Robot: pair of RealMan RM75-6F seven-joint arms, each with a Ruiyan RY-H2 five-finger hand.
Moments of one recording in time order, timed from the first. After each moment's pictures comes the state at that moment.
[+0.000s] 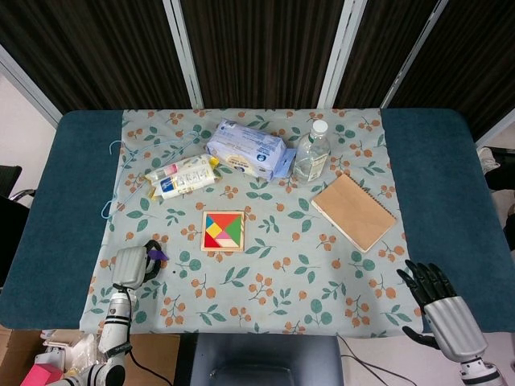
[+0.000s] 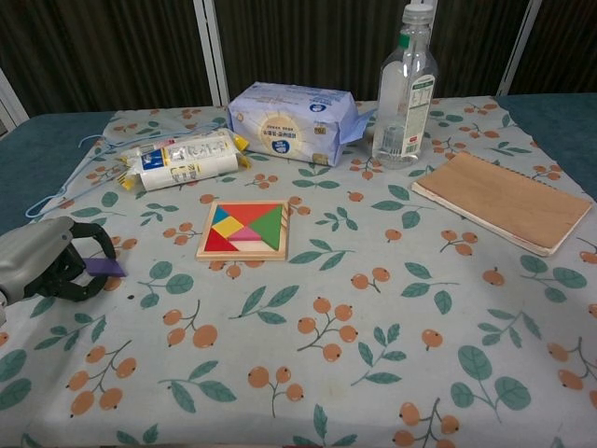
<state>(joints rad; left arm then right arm) -0.39 -1.82 -0.18 -1.14 1.22 1.19 0.25 0.01 -1.09 -0.11 -1.67 -1.81 1.54 -0.13</state>
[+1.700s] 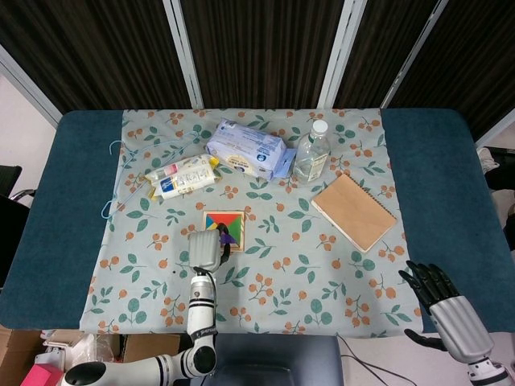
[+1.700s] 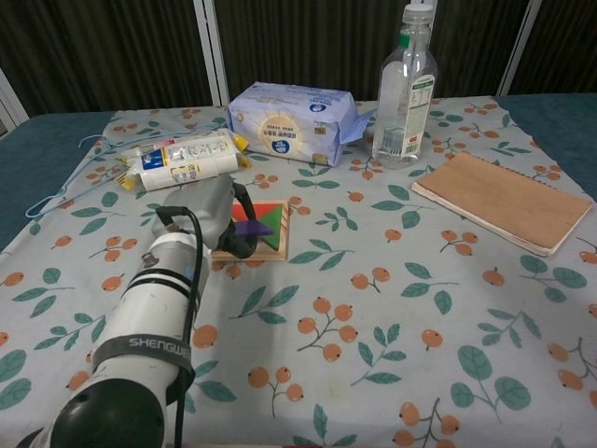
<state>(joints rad) -0.73 -2.25 -0.46 -1.11 0.95 1.29 0.71 0.02 -1.04 -0.13 -1.65 -1.84 1.55 0.02</state>
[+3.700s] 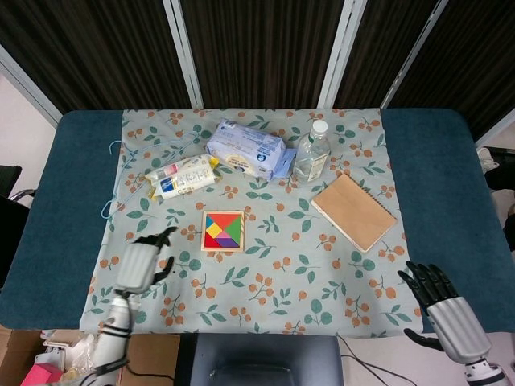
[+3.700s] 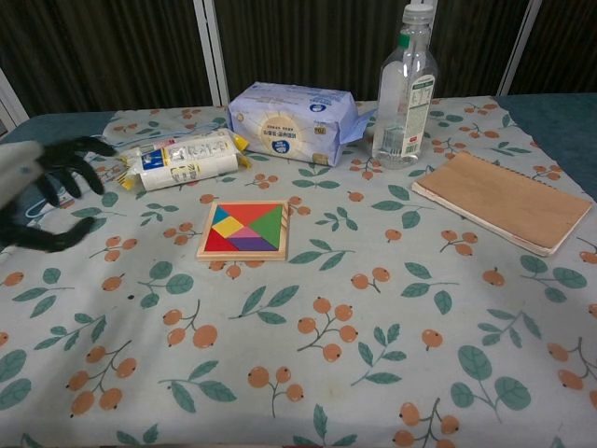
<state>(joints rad) -0.42 -1.55 -0.01 -1.58 1.35 1.46 0.31 0.01 -1.07 -0.12 -1.66 -1.83 1.54 -0.08</state>
